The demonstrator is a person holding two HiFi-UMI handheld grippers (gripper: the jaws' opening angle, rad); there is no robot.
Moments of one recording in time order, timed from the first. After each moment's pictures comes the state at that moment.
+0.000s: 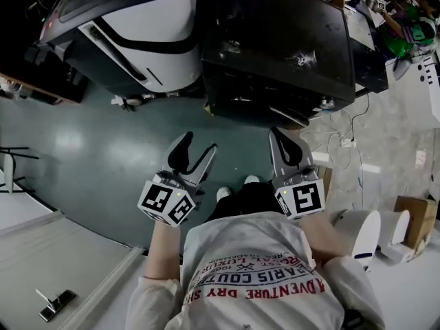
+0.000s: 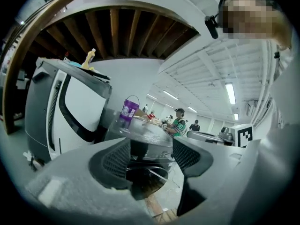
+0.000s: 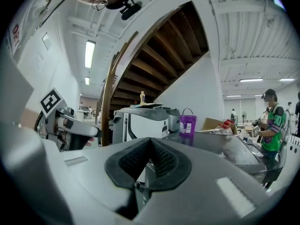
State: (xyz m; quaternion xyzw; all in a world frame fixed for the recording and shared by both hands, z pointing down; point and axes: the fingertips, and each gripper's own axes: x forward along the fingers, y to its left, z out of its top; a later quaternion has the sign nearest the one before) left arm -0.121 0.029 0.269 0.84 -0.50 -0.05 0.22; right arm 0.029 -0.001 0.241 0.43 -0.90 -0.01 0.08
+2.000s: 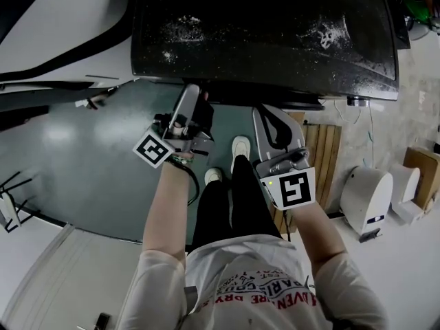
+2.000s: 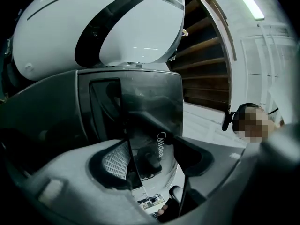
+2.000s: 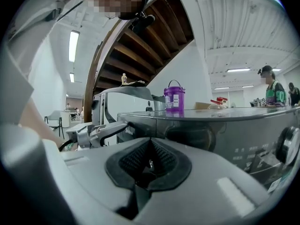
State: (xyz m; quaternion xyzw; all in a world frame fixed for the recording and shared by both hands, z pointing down) left arm -0.073 -0.225 0.472 0.72 -0.27 -0.43 0.48; right arm 0.034 -0.162 0.431 0.49 -0.87 0.05 0.06
